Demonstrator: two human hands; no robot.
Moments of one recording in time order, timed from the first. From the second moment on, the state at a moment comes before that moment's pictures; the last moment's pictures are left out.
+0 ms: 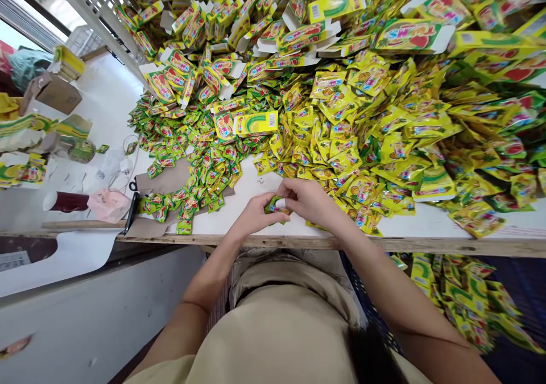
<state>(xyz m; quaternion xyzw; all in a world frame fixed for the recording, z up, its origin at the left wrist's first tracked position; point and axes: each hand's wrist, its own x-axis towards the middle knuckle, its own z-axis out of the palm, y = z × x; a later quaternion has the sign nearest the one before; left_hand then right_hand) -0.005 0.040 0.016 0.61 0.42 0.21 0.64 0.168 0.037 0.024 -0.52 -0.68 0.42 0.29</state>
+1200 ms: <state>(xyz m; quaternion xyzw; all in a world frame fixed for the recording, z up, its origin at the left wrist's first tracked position) 0.015 0.014 0.000 0.55 0.52 0.43 0.50 0.154 0.001 -0.011 -0.50 -0.41 0.62 0.44</state>
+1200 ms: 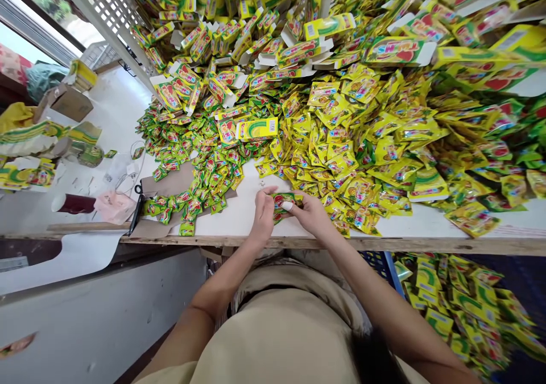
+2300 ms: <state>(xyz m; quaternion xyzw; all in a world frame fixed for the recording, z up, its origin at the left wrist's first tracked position) -0.042 0.038 0.004 0.81 0.50 0.19 0.23 0.191 -0.006 -0.025 -0.68 -0.47 0.41 0.40</state>
